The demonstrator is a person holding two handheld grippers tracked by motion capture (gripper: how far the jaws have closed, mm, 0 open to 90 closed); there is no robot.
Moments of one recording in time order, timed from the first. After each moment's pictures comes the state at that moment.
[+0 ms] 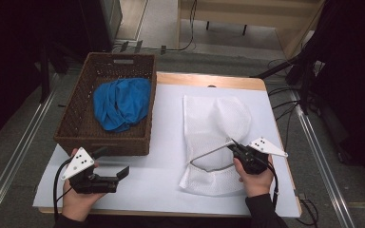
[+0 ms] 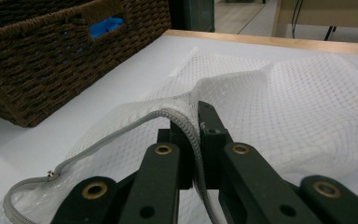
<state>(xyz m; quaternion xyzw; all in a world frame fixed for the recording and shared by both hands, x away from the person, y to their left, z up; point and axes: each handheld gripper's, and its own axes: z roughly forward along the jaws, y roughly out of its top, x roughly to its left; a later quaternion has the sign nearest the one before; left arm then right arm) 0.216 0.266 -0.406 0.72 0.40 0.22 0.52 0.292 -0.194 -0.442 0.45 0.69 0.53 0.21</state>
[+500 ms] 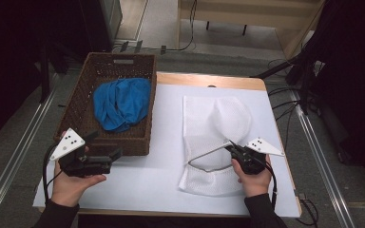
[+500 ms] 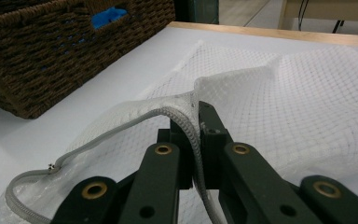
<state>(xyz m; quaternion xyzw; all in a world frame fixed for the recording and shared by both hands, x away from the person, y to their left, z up) 0.244 0.276 -0.367 0.71 0.42 0.24 0.51 0.293 -0.191 -0.447 0.44 0.70 0.52 0.20</state>
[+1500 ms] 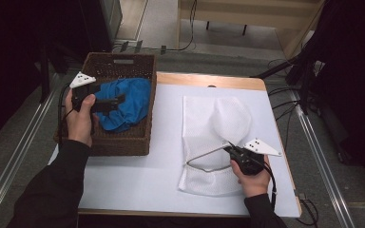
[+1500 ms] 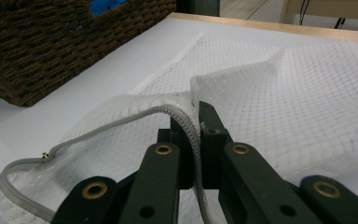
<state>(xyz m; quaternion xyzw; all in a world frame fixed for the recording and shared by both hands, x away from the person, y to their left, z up) 0.397 0.285 -0.336 0.69 0.49 0.25 0.46 0.294 -0.189 -0.452 0.44 0.71 0.51 0.20</state>
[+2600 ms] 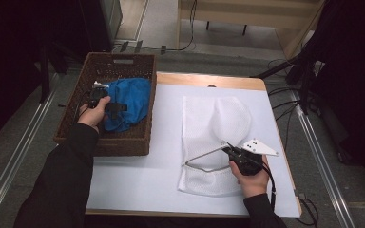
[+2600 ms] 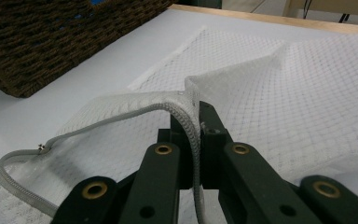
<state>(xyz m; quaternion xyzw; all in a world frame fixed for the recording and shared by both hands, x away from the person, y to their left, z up) 0.466 0.295 -0.433 0.68 0.66 0.13 0.28 0.295 -0.186 -0.456 0.43 0.72 0.50 0.20</state>
